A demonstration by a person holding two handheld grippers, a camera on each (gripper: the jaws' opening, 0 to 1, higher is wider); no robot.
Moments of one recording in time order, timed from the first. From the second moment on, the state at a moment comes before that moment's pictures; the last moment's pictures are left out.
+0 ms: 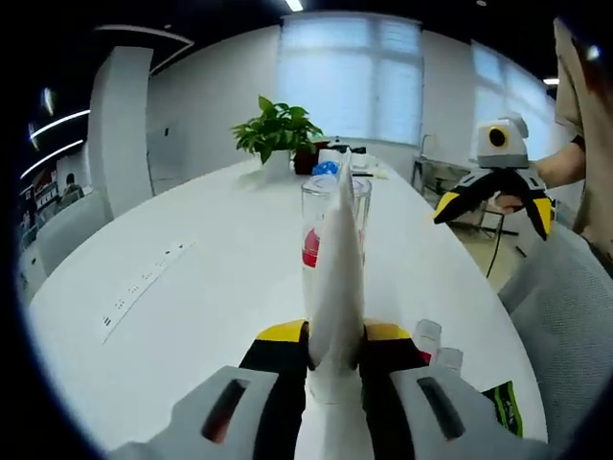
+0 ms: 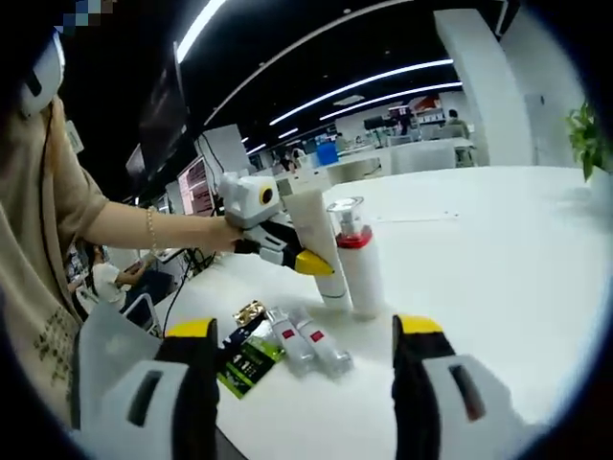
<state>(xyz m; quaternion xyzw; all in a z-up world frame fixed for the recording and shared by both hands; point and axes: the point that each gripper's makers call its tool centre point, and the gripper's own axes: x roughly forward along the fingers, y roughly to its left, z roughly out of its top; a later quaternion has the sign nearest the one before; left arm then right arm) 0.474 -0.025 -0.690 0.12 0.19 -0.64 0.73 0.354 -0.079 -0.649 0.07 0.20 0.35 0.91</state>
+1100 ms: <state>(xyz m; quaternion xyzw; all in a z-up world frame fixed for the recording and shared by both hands) 0.404 0.066 -0.660 0.05 0.26 -0.52 0.82 0.313 -0.043 -0.646 0.07 0.20 0.36 0.91</state>
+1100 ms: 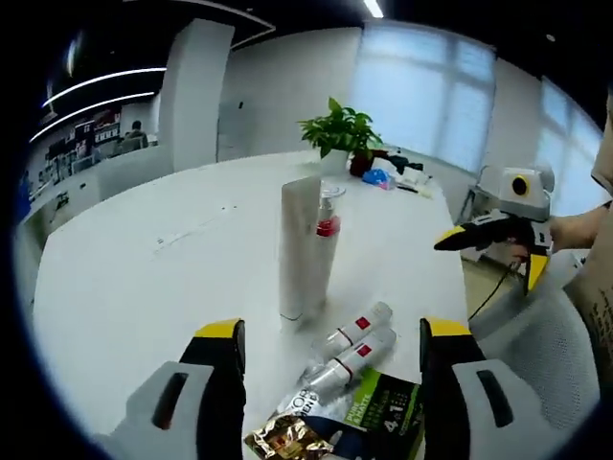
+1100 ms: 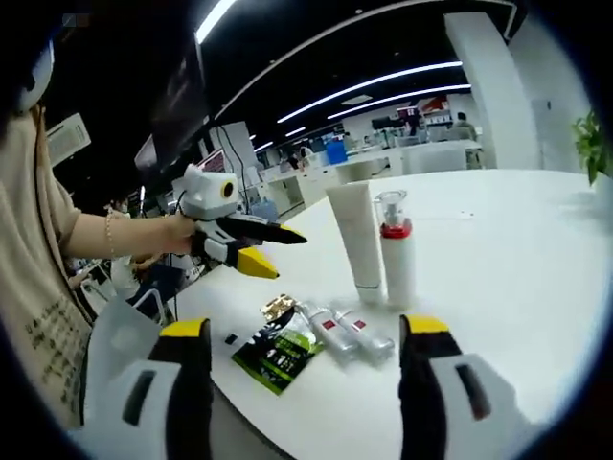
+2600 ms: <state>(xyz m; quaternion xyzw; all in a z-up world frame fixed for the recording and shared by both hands) 0.280 0.152 -0.671 -0.03 0.29 -0.34 0.89 0.289 -0.034 -0.657 0.04 0.24 0.36 0.90</state>
